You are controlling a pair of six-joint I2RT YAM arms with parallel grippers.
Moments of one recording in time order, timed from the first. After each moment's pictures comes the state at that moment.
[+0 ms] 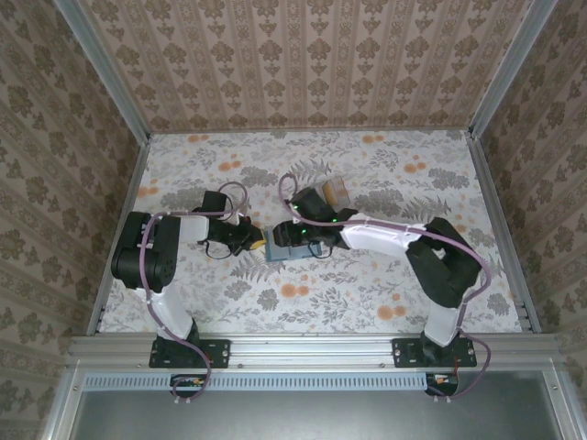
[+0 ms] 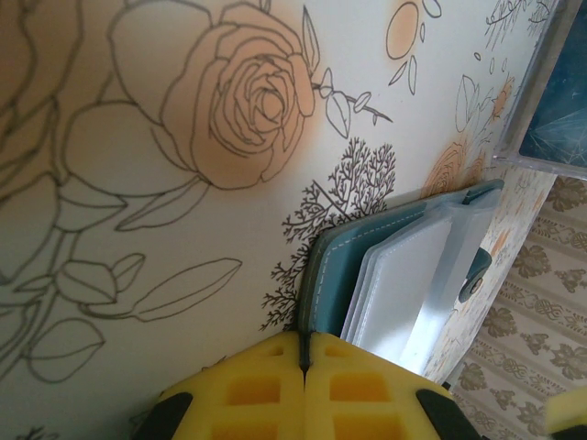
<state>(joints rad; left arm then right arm) -0.23 1.80 0.81 -0.17 0.79 -0.69 0.78 1.84 1.19 -0.21 -0.18 0.56</state>
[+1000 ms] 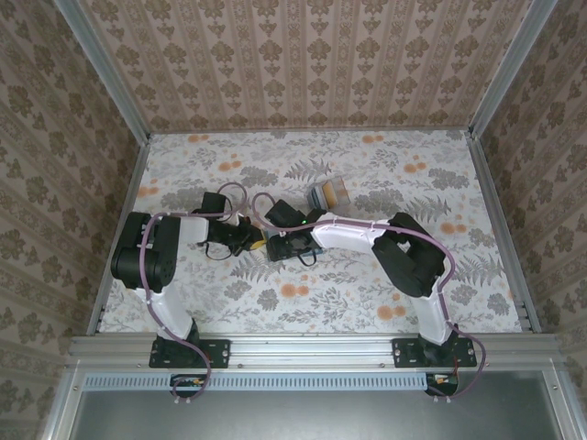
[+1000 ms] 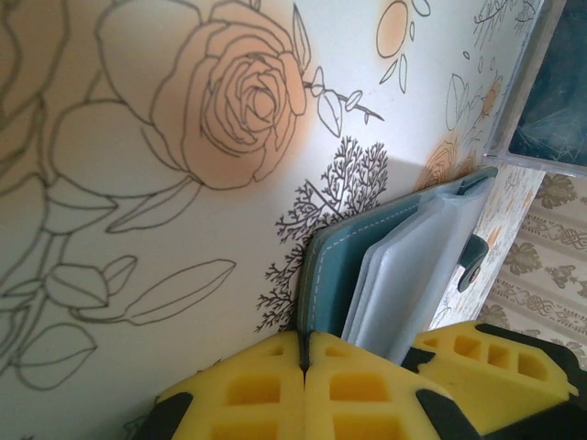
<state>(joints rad) -0.23 1.80 0.79 -0.12 0.81 -0.70 0.85 2.04 1.41 -0.50 0.00 0.52</state>
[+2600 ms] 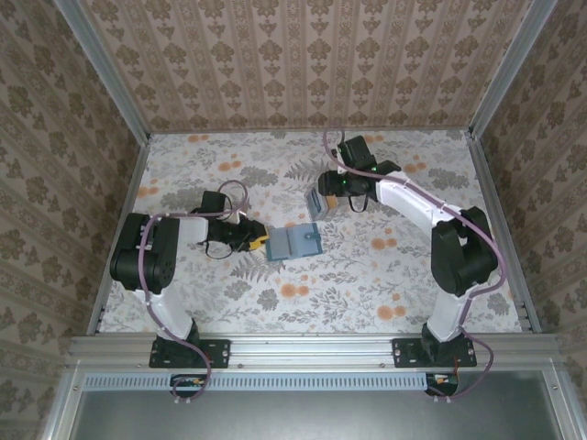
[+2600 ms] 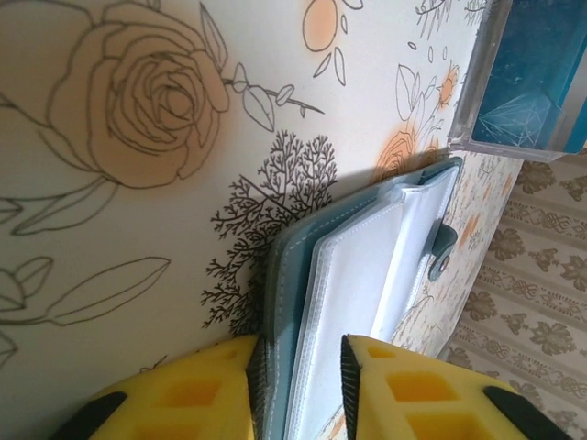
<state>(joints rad) -0.23 1.79 0.79 -0.11 0.84 -0.68 0.41 1.83 1.46 -0.52 -0.09 0.34</state>
